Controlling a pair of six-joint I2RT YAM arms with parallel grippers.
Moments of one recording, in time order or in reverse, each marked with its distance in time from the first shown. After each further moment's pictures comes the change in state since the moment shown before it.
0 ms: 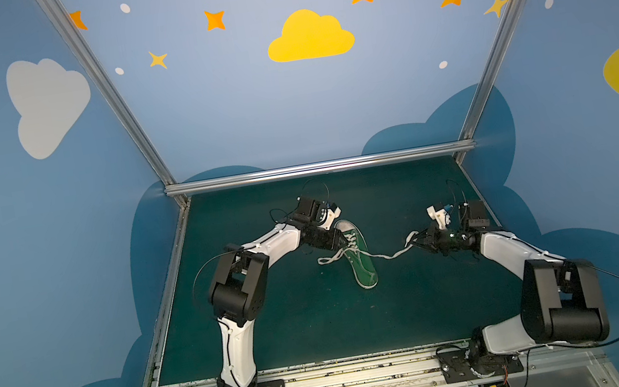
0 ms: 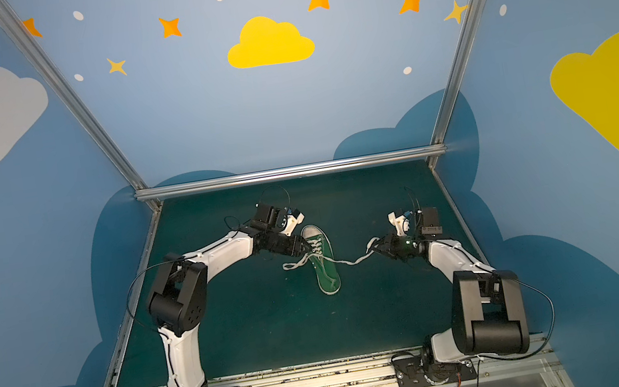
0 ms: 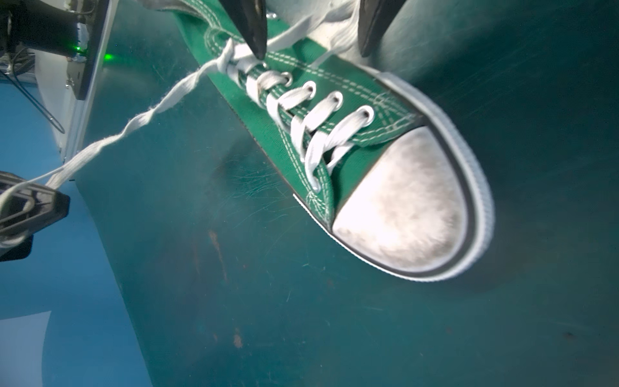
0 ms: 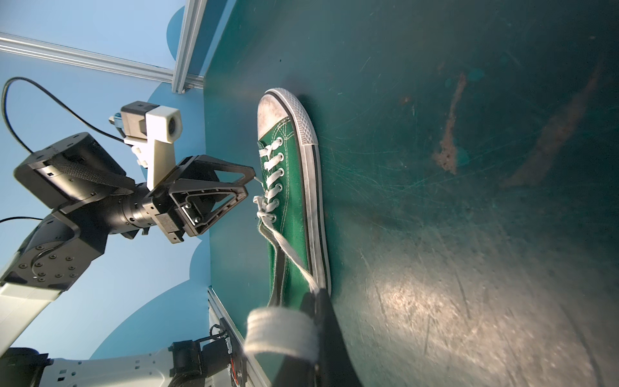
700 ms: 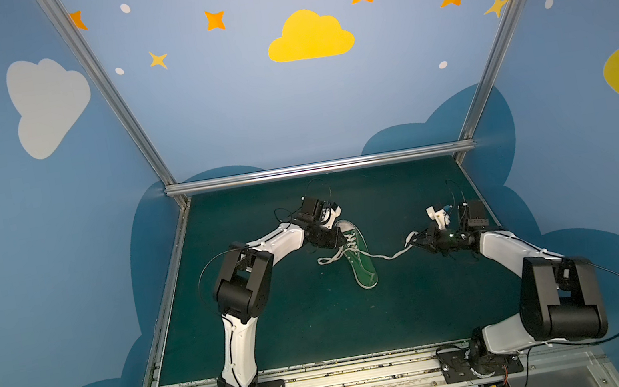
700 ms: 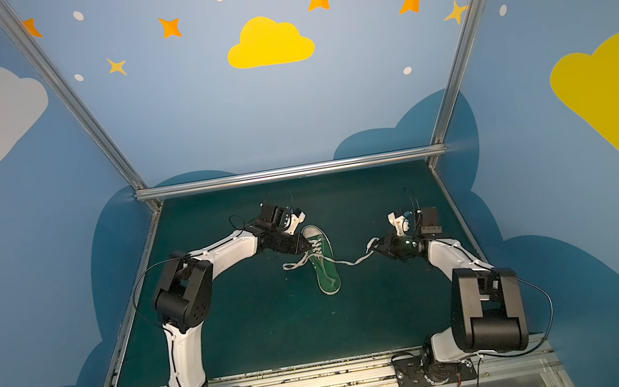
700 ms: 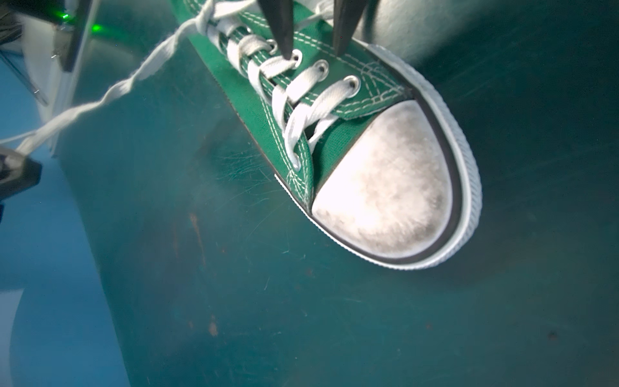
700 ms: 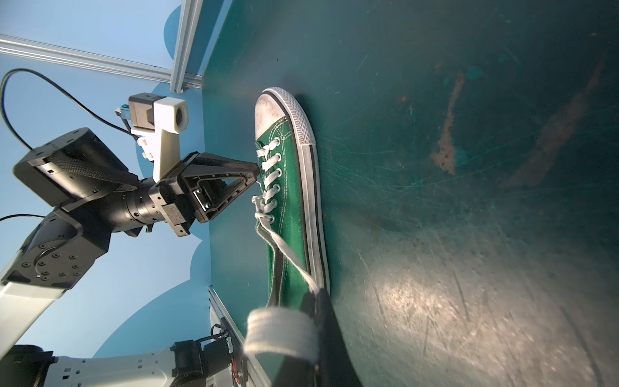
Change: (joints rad) left arm -0.008 0.033 0.031 0.009 -0.052 -0.055; right arm 0.000 0.017 0.006 -0.001 -0.002 0.000
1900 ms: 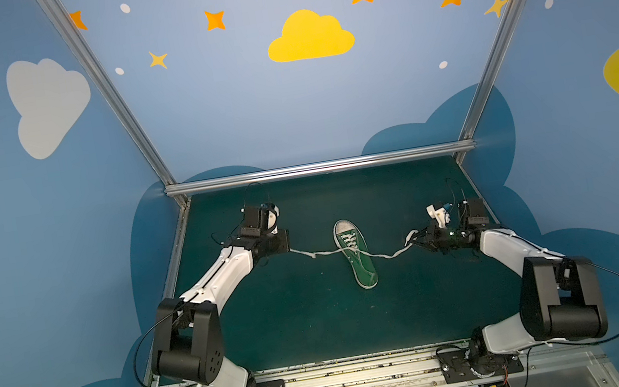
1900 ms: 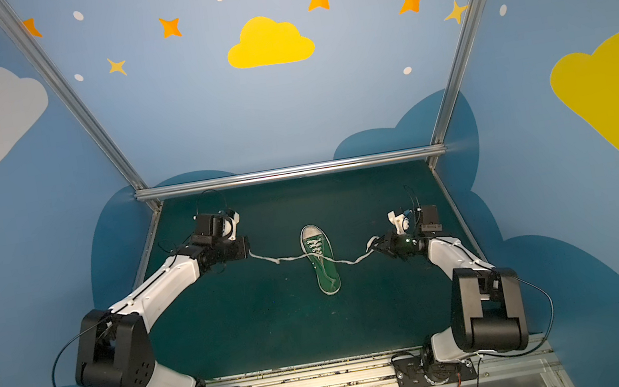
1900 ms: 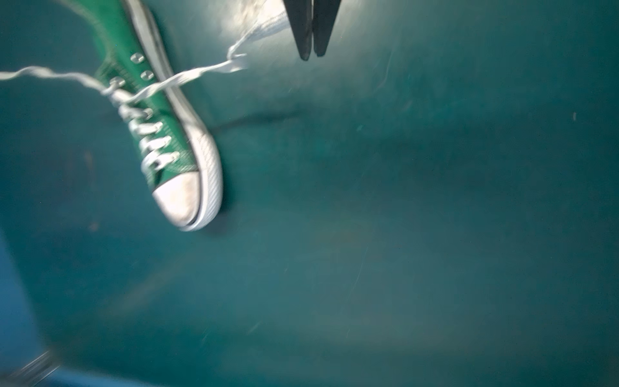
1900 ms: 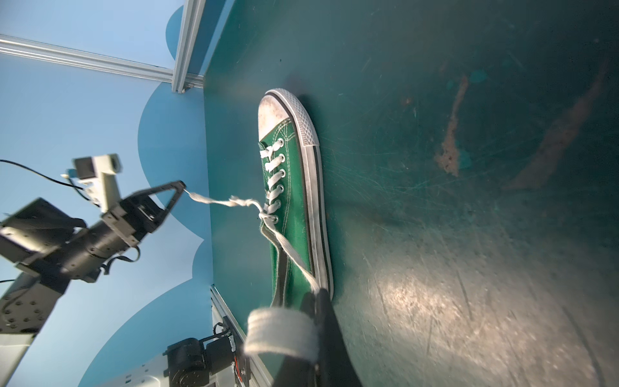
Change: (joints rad) left arm 0.253 -0.532 -0.435 -0.040 -0.311 -0.035; right arm 0.000 0.006 0.037 -0.030 -0.003 -0.002
